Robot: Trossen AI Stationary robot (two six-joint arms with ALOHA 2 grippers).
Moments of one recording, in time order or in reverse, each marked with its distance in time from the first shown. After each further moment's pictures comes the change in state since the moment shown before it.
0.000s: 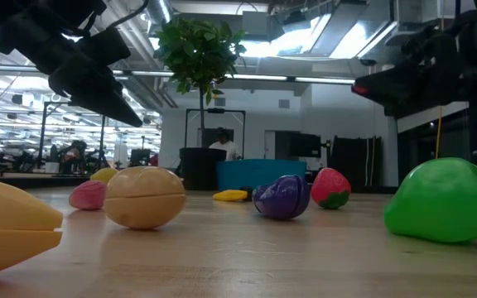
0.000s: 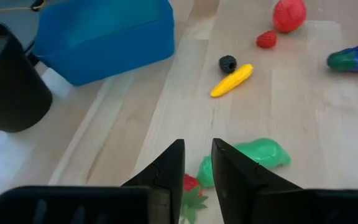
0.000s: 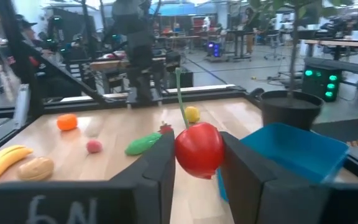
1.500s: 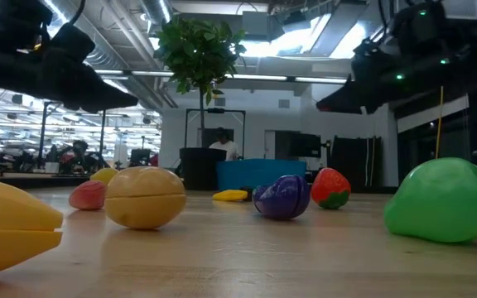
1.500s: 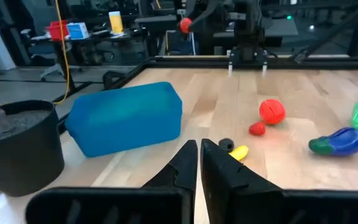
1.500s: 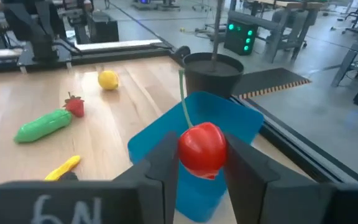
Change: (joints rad) left arm 0.031 -0.285 -0.373 0.599 0.041 0.091; right arm 0.000 0.384 0.289 -0.145 0.324 -0.083
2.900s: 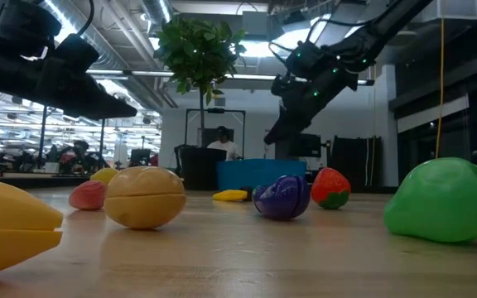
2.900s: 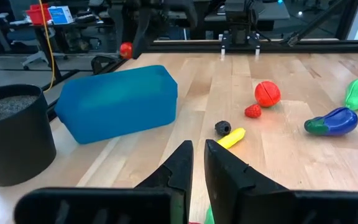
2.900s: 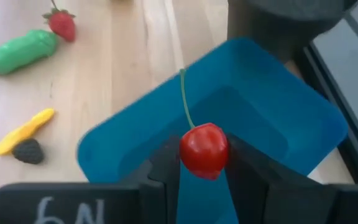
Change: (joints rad) left arm 0.120 -0.011 0.000 -0.080 0.160 0.013; right arm -0.277 0.621 0.760 -0.696 -0.475 -0.254
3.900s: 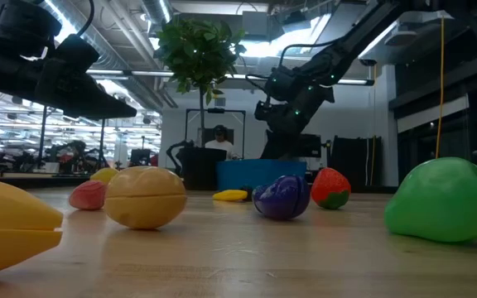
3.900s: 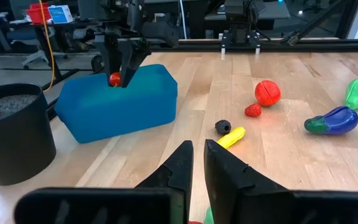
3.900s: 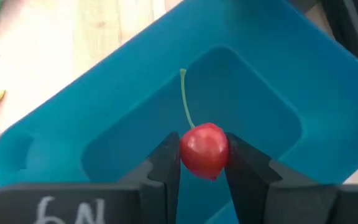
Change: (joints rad) left arm 0.000 0.000 0.000 -0.003 0.000 0.000; right arm -0.030 0.233 0.245 -0.222 -0.008 -0.042
